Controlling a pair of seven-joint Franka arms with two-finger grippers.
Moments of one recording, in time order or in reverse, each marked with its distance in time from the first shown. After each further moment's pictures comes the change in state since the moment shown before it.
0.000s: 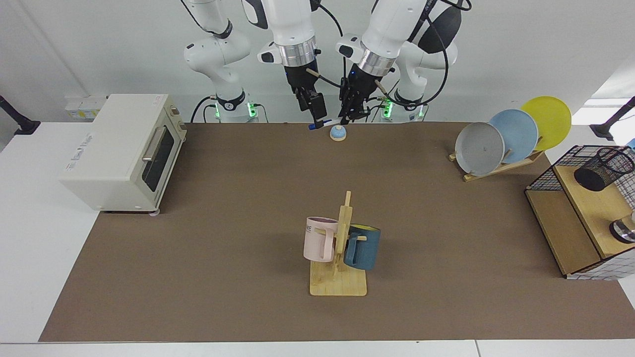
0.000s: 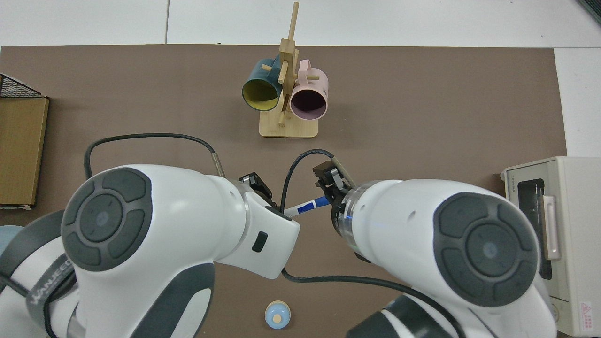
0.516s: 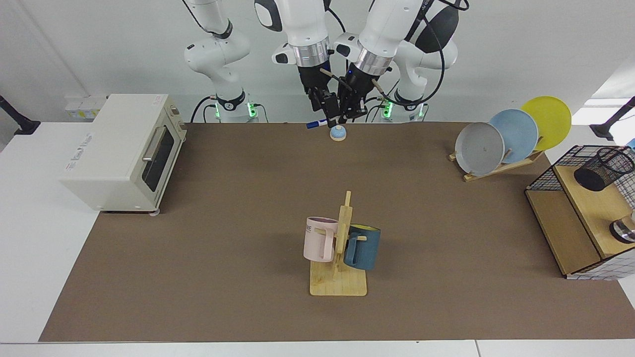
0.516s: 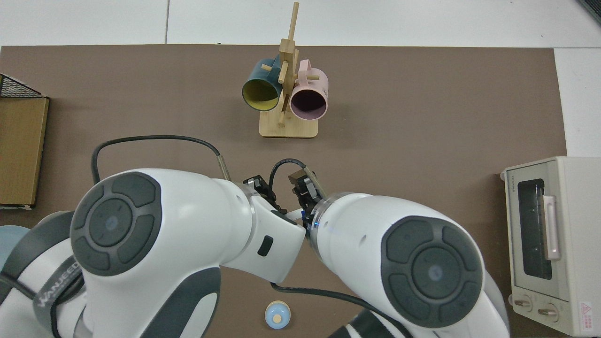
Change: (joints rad) left arm 0.000 0.000 -0.012 0.000 -0.001 -0.001 -0.001; right arm 0.059 0.026 0.006 -0.002 0.000 0.062 0.089
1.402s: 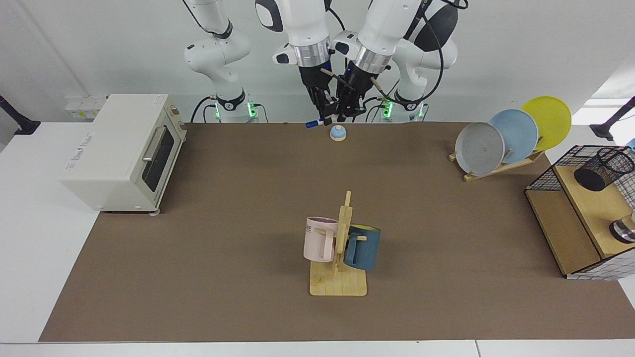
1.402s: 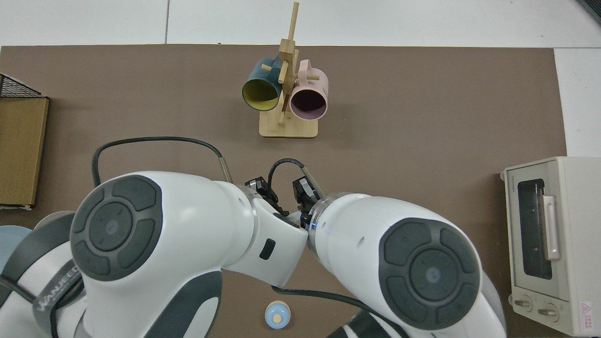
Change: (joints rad) left arm 0.000 -0.003 -0.006 0.003 -0.006 -0.003 -0.001; right arm 0.006 0.002 0.001 -0.001 0.000 0.013 0.004
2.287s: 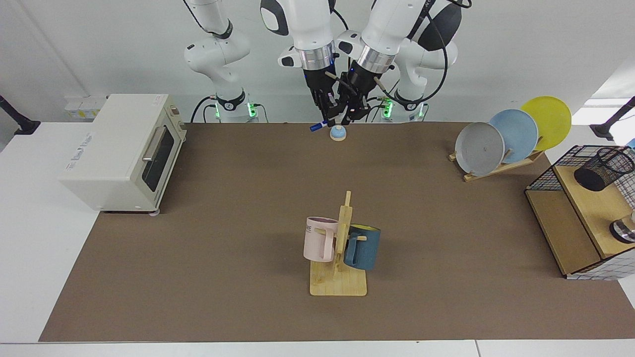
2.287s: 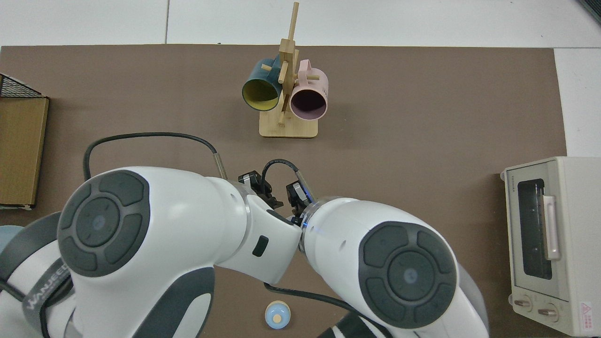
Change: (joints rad) left arm 0.008 0.000 0.005 0.006 0.000 -0.004 0.022; right arm 0.001 0.011 0.017 -0.010 -0.001 0.010 0.020
